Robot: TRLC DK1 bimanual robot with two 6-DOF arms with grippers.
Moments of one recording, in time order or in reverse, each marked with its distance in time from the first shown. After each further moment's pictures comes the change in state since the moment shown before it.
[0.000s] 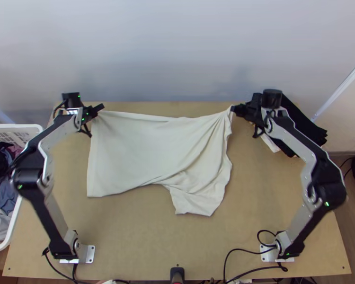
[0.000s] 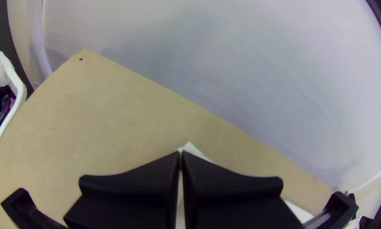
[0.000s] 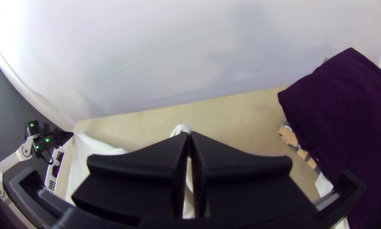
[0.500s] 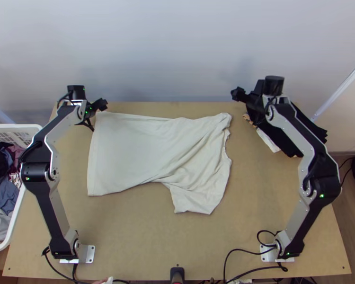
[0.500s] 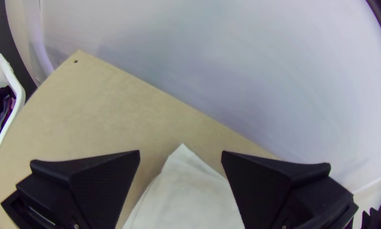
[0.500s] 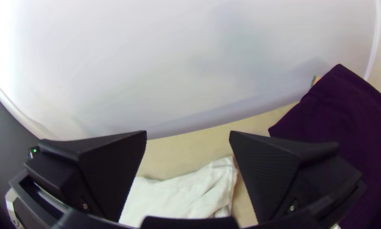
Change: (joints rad) left arm -0.013 0.043 0.183 -0.201 -0.008 -0.014; right arm -0.008 0.013 0.193 -0.131 0.074 0.105
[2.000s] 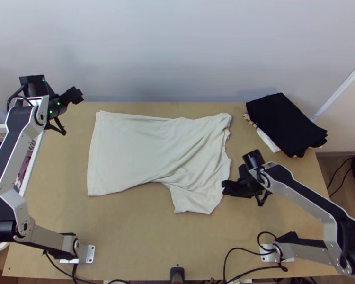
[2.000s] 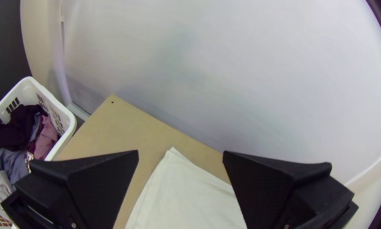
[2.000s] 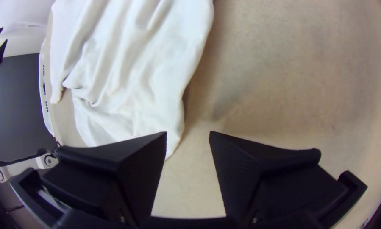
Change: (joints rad) left arm 0.027 -0.567 -0.181 -0.230 0.008 0.012; right arm 0.292 -0.557 -0.907 -0.468 -0.129 0.033
